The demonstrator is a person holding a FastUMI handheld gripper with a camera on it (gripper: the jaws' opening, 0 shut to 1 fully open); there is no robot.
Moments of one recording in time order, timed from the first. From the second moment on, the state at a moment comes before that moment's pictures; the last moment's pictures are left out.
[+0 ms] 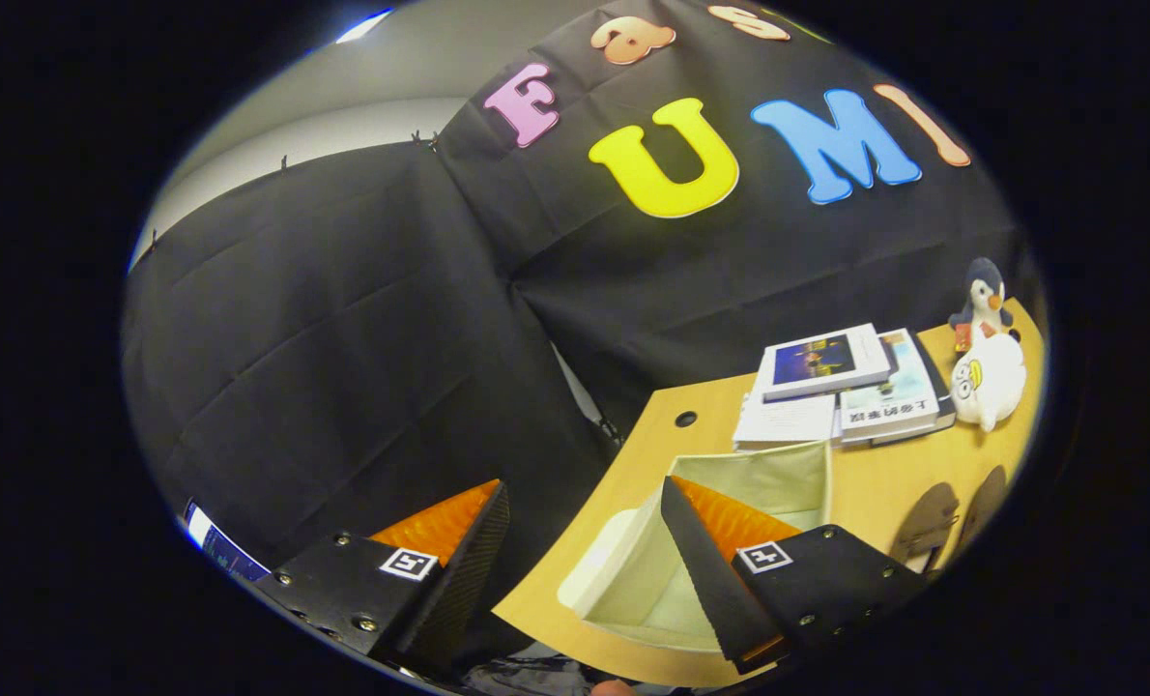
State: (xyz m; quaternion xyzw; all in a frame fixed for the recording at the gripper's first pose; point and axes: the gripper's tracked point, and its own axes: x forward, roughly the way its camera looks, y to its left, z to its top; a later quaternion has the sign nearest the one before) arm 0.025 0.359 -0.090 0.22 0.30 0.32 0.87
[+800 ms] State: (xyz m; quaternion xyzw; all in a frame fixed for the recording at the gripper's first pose) arm 0.049 0.163 -0.183 0.15 0.34 0.17 0.91
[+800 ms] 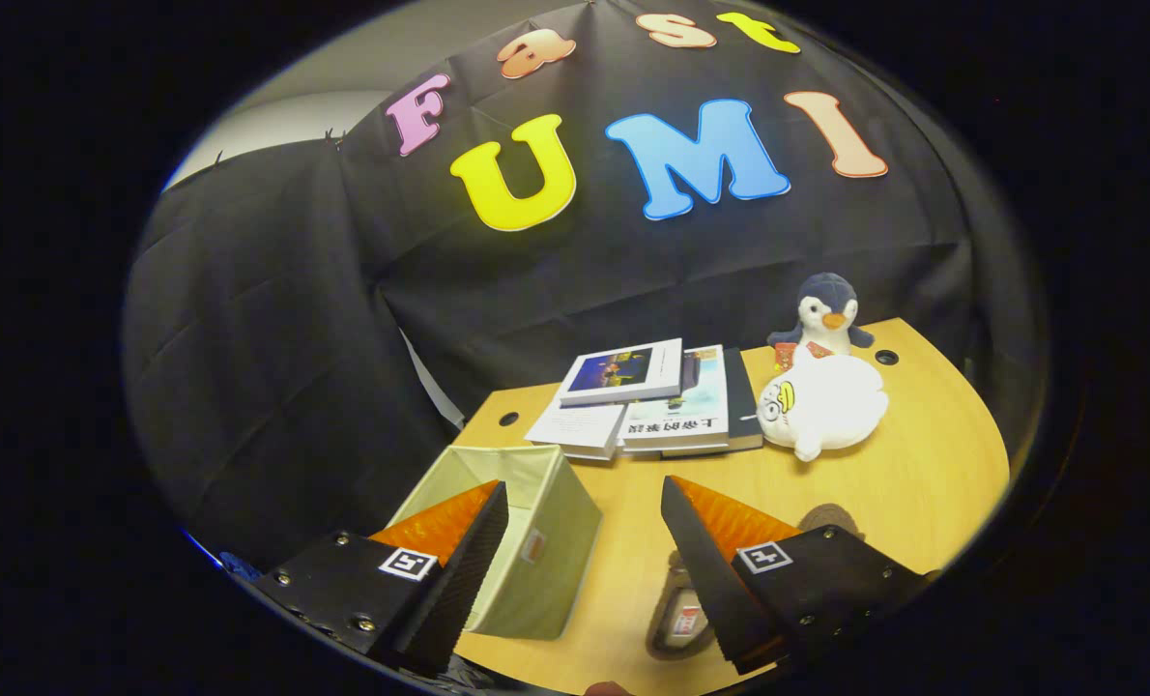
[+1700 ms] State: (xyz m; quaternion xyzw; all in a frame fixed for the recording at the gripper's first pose) arm 0.004 0.103 -0.351 0.07 0.48 0.12 0.87
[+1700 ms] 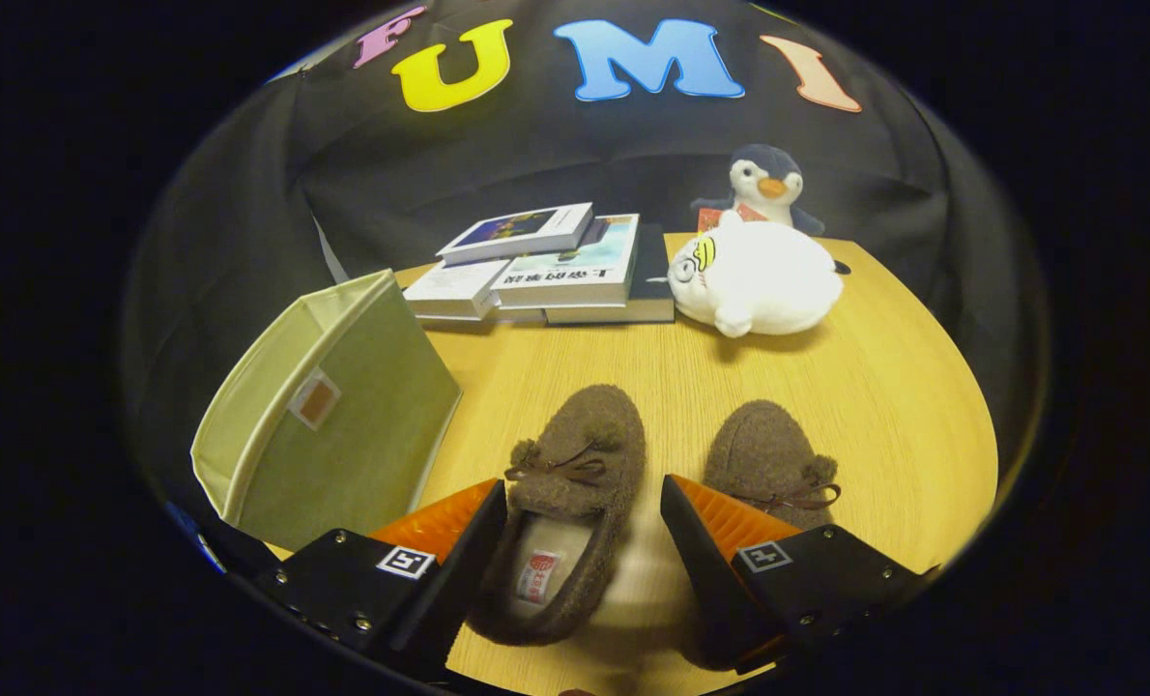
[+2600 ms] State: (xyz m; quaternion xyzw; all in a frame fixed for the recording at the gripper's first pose) arm -0.003 0.100 -0.401 0.10 0.55 0.08 0.83
